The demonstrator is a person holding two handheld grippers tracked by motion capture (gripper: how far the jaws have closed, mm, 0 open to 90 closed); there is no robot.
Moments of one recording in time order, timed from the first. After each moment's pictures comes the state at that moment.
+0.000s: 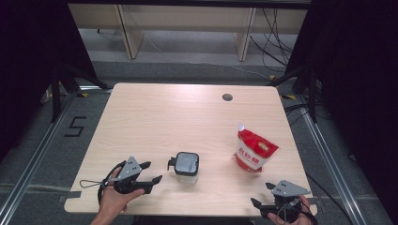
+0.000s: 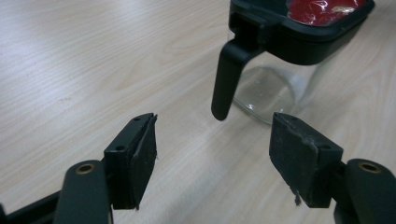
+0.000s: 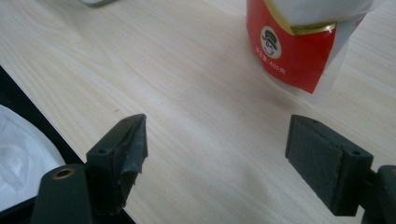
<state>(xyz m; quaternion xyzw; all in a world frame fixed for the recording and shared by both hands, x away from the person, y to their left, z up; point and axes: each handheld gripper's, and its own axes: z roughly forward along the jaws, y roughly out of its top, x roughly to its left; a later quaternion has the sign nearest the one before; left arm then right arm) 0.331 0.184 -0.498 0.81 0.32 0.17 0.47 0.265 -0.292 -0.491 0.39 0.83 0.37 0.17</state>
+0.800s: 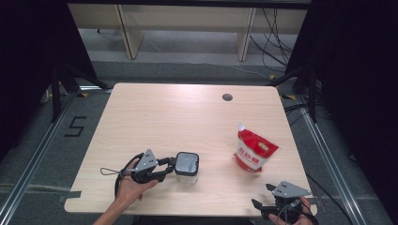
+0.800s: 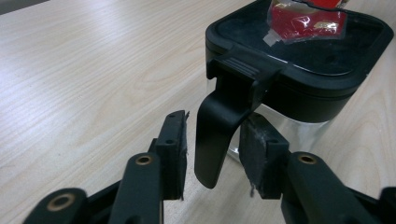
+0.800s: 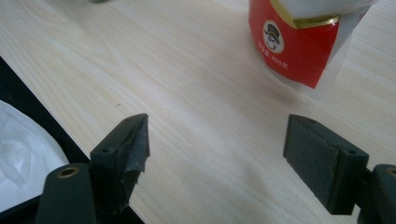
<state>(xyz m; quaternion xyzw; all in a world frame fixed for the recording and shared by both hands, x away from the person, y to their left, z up) 0.356 0.149 -0.504 0.81 0.27 0.17 0.49 0.264 -0.295 -0.493 0.38 0.83 0.37 0.16</state>
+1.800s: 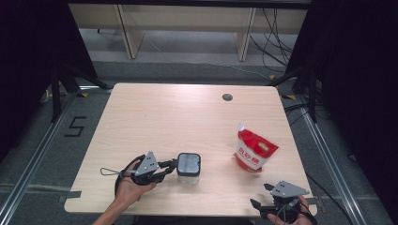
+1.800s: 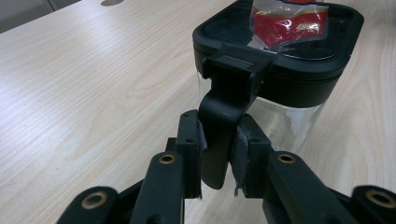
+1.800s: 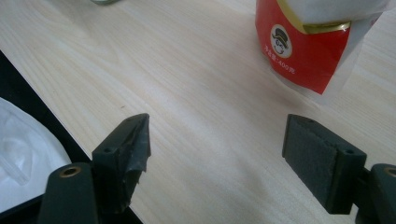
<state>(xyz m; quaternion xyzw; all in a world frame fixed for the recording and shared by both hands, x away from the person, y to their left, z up) 0.351 0.149 -0.501 0.83 0.23 0.18 0.48 0.265 -0.291 -0.492 0.37 0.84 0.37 0.17</state>
